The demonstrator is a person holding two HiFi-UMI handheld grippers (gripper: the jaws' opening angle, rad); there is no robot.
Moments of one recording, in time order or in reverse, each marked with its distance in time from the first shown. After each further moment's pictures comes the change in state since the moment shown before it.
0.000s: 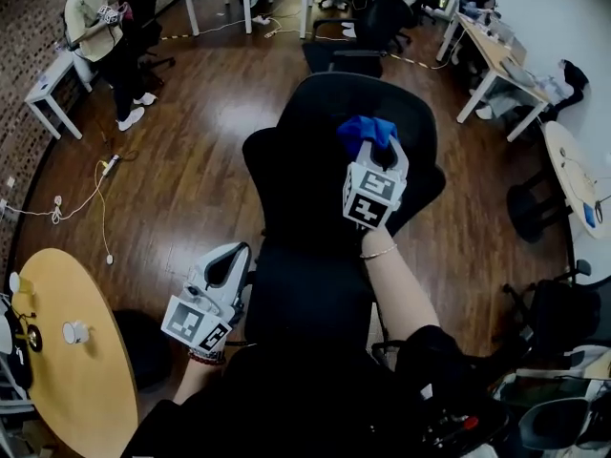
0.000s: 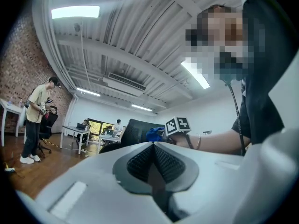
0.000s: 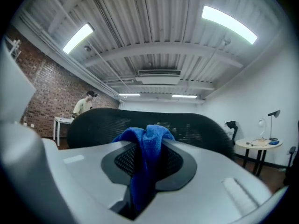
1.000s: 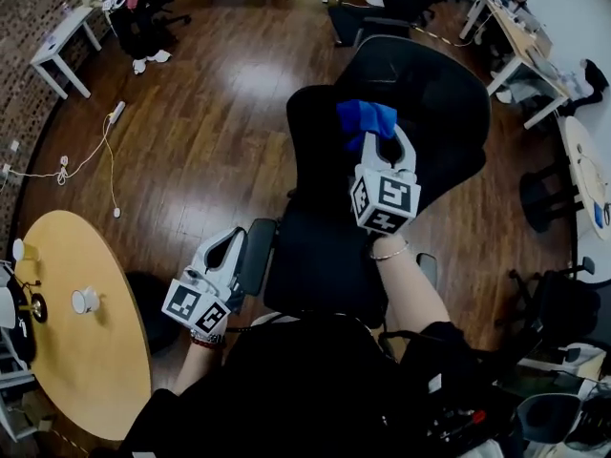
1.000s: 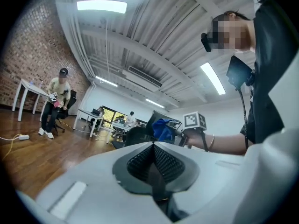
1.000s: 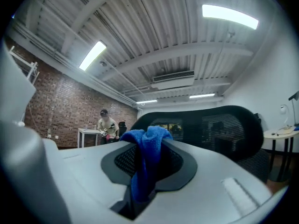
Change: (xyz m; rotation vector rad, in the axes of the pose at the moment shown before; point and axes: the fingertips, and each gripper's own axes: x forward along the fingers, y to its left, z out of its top) left arm -0.086 0.056 -0.051 -0.212 0.048 0.119; right arm -0.054 0.105 -0.010 0.065 -0.074 0.243
